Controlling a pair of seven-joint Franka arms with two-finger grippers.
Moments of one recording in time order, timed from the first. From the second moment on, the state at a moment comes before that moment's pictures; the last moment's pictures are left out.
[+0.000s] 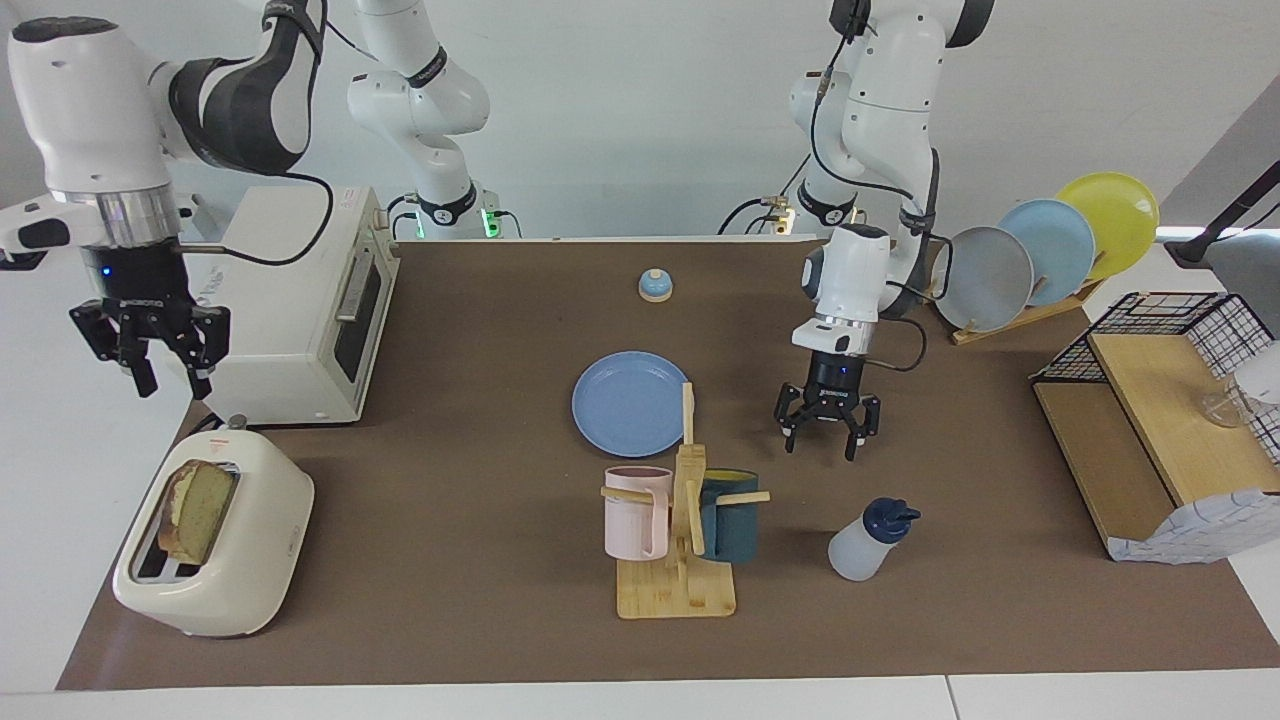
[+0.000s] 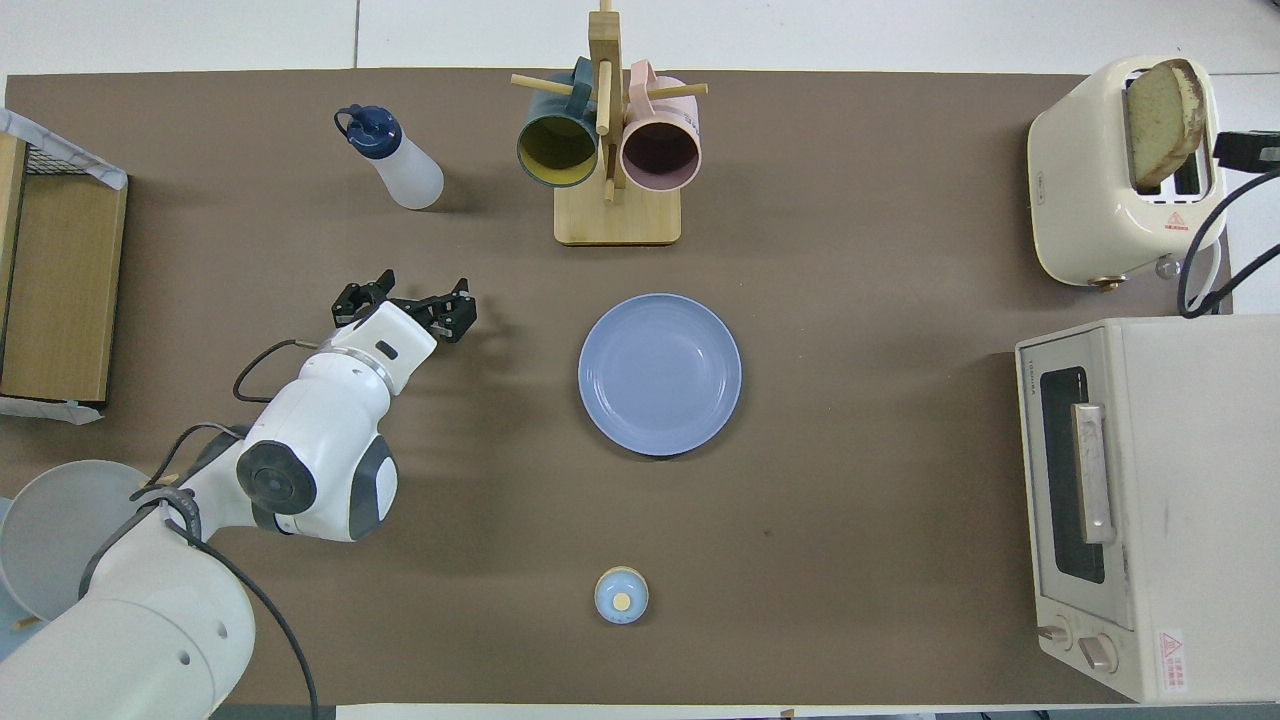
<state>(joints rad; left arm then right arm) -0.46 0.36 0.12 -2.35 -0.12 3.49 -0.05 -0.04 0.07 -0.14 -1.78 0.00 2.35 -0.16</state>
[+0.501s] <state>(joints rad) -0.63 0.53 0.34 -2.12 -0.17 3.48 -0.05 -0.07 0.22 -0.14 -1.77 0.00 2.53 -0.21</state>
